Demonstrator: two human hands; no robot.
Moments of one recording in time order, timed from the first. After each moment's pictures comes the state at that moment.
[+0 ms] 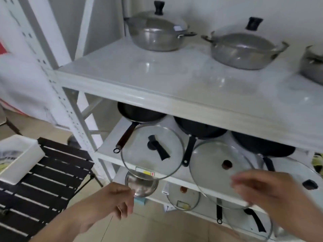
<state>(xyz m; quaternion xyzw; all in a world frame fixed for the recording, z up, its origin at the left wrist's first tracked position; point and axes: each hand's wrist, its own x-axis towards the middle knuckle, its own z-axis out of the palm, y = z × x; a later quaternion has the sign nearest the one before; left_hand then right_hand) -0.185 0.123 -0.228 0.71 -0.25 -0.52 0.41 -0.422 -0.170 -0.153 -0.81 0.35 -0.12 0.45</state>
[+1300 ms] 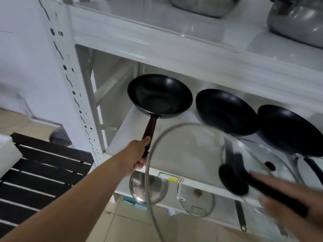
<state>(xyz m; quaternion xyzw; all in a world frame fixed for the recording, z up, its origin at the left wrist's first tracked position) 0.008 0.046 -0.360 0.64 -0.05 -0.53 0.55 -0.332 -0.062 -0.229 -0.89 0.41 -0.01 0.20</state>
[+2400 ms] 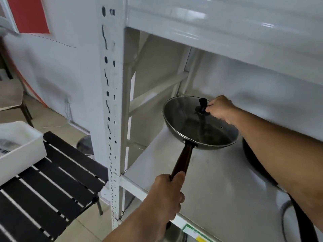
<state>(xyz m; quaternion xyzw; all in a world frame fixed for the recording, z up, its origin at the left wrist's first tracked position) -0.013 0.033 -0.373 0.64 0.00 -0.43 0.63 0.104 -0.251 -0.298 -0.91 0.34 -0.11 0.21</state>
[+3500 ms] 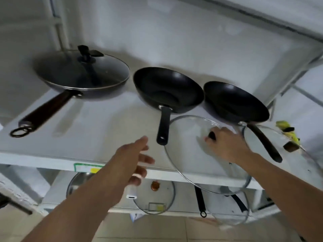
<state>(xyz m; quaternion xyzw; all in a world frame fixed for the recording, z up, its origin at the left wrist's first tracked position) -0.185 -0.059 -0.378 0.63 -0.09 -0.51 0.57 -0.367 -0.302 -0.388 -0.87 0.49 0.00 -0.03</state>
